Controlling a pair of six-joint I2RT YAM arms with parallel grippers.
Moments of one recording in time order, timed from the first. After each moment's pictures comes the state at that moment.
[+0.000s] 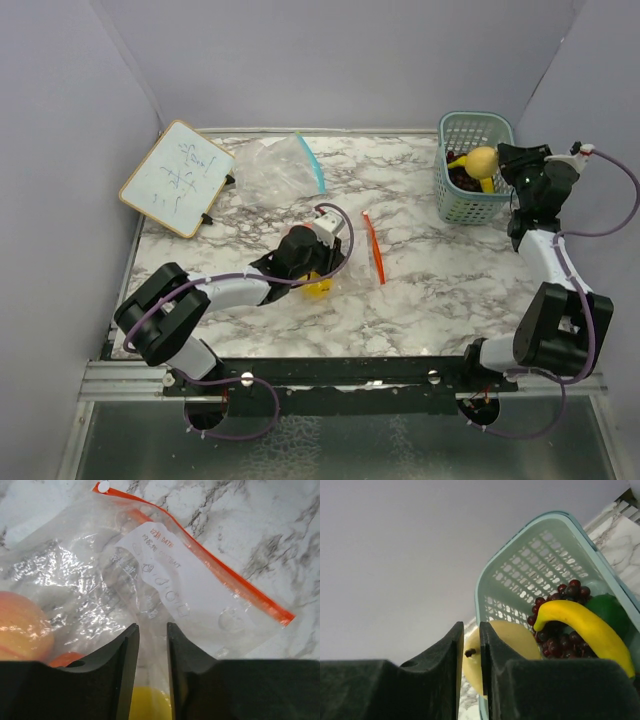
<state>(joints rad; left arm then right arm) -0.80 1.51 0.63 0.45 0.04 -0.22 -0.29 1.34 0.87 0.51 -0.17 0.86</state>
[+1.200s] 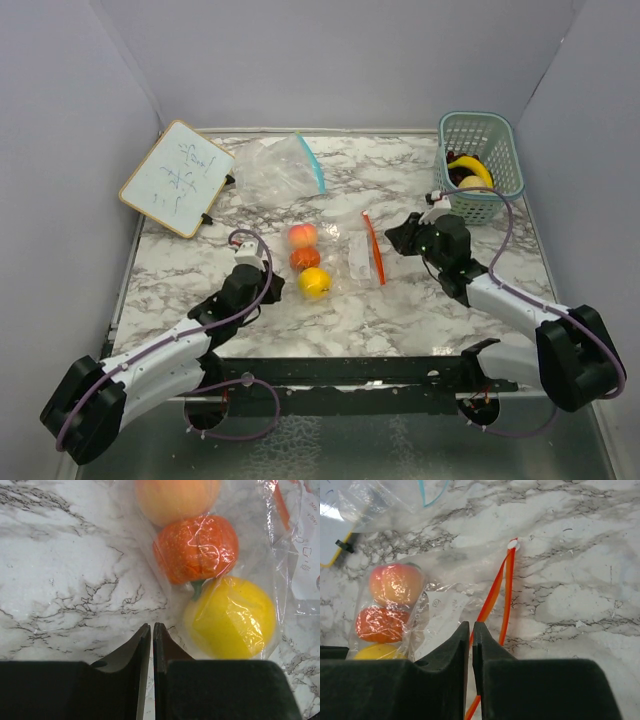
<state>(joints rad) -0.68 0.85 0.24 0.10 -0.22 -0.62 0.41 1.20 0.50 0.41 -0.12 0.46</state>
